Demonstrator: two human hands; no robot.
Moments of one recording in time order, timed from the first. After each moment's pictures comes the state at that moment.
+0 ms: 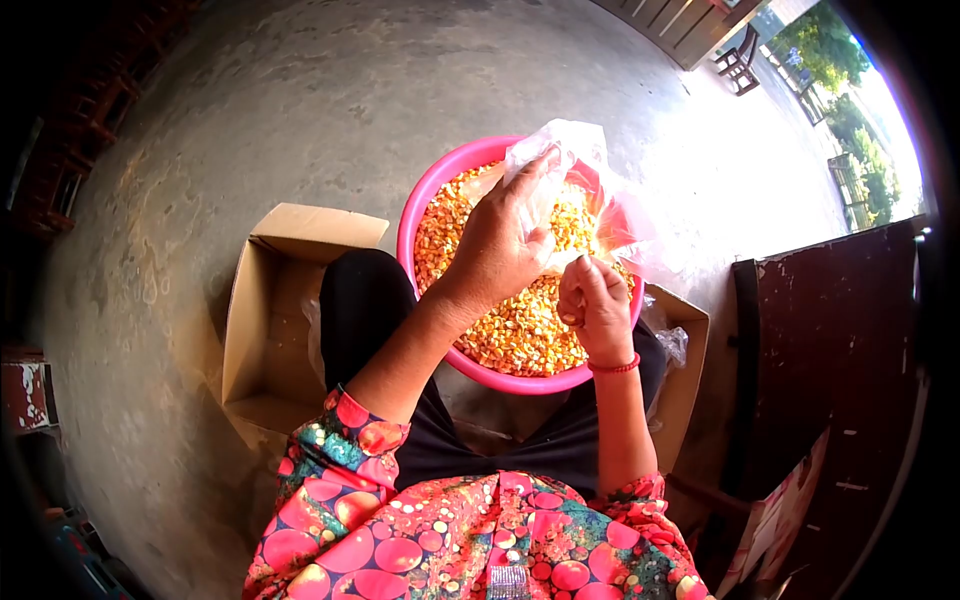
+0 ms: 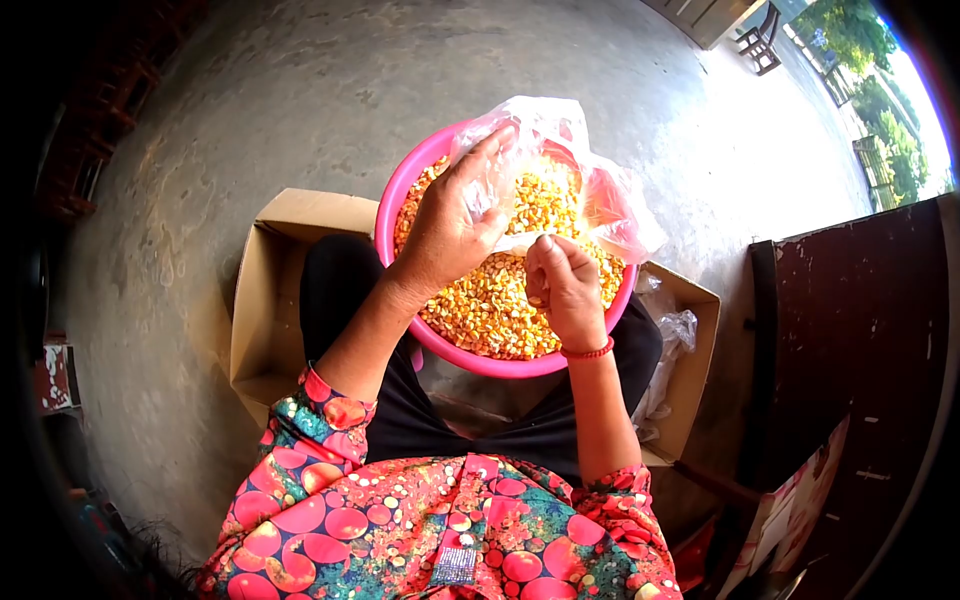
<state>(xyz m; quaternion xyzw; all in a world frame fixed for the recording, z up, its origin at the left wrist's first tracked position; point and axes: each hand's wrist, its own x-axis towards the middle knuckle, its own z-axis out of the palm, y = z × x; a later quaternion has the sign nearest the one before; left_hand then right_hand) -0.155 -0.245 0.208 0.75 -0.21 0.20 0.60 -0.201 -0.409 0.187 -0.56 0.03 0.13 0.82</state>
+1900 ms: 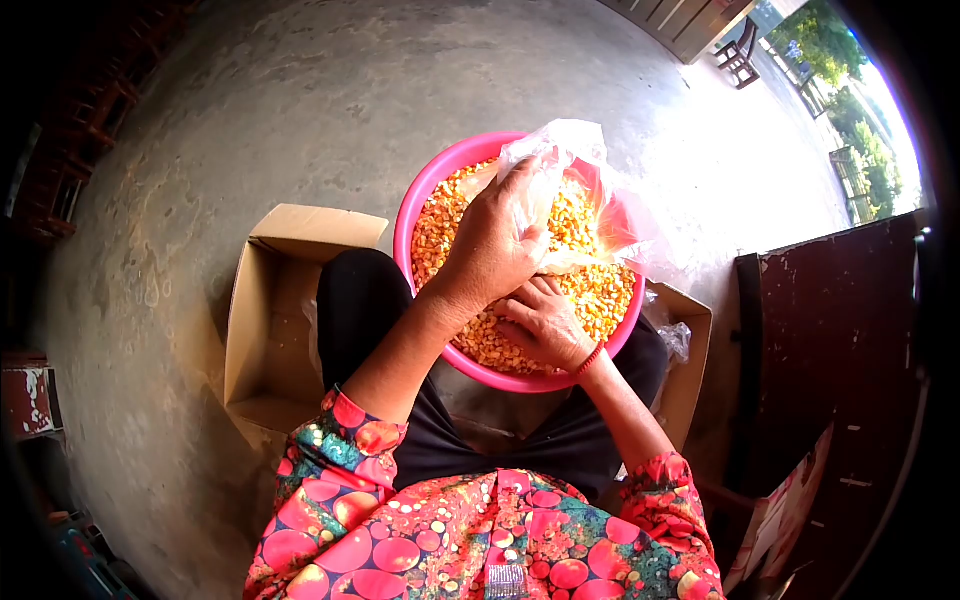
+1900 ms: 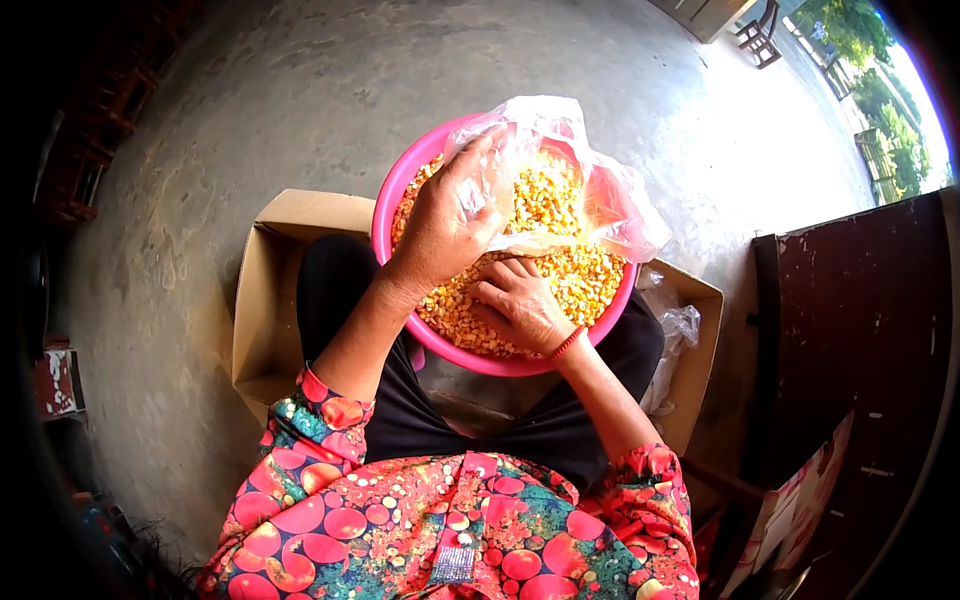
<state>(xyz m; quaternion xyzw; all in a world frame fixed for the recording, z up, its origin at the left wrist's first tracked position) -0.155 -0.245 0.202 0.76 -0.20 0.19 0.59 -0.203 -0.404 0.142 -0.86 -0.43 -0.03 0.26</state>
